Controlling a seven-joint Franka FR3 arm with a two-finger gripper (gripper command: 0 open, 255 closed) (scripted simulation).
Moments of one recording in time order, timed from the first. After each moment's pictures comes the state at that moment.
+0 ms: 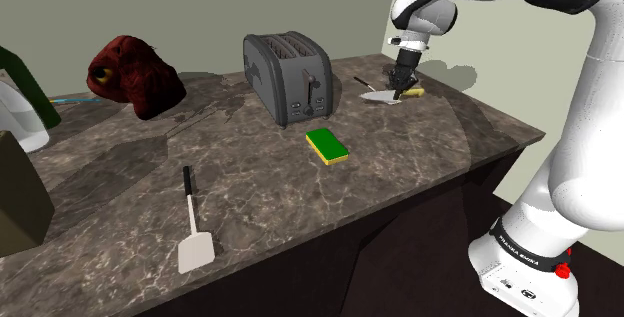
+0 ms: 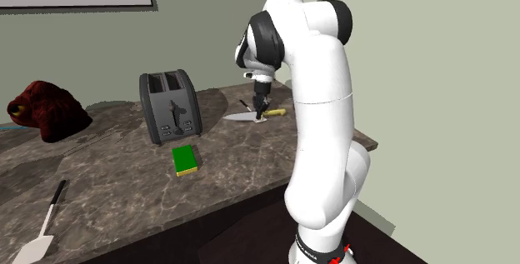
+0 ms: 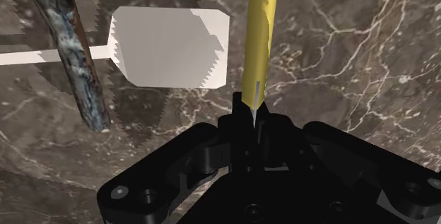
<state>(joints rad) 0.10 0.27 -0.62 -1.94 0.36 1.96 -2.00</state>
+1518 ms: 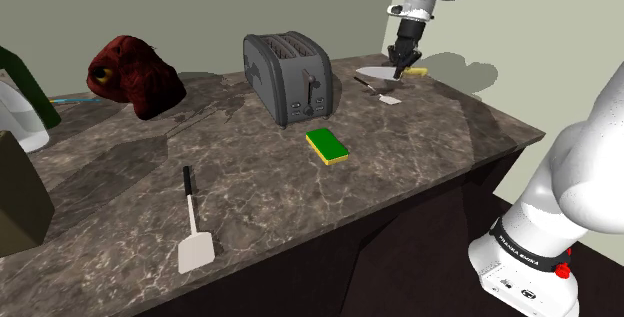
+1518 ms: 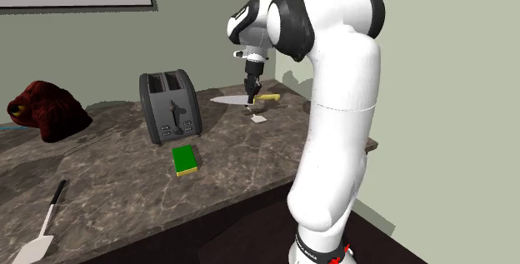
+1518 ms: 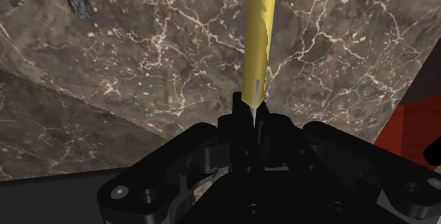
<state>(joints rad) 0.19 0.05 -0.61 -1.92 0.23 1.81 -1.80</state>
